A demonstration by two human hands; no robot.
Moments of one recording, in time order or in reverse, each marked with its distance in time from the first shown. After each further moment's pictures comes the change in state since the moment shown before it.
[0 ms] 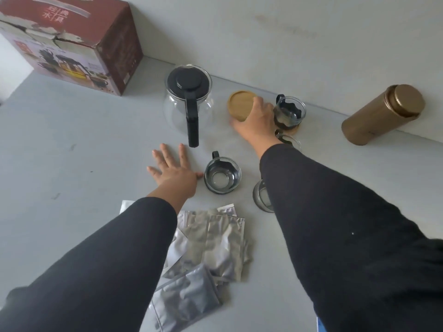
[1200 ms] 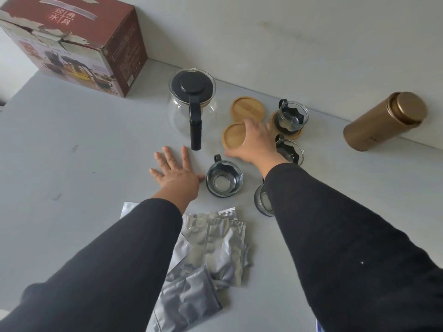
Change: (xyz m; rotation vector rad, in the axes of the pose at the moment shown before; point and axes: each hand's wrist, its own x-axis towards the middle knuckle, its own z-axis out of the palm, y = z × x) left_hand 0.002 -0.001 -0.003 -0.007 -0.028 -0.030; right_hand -0.021 0.010 0.008 -0.340 -0.182 -0.125
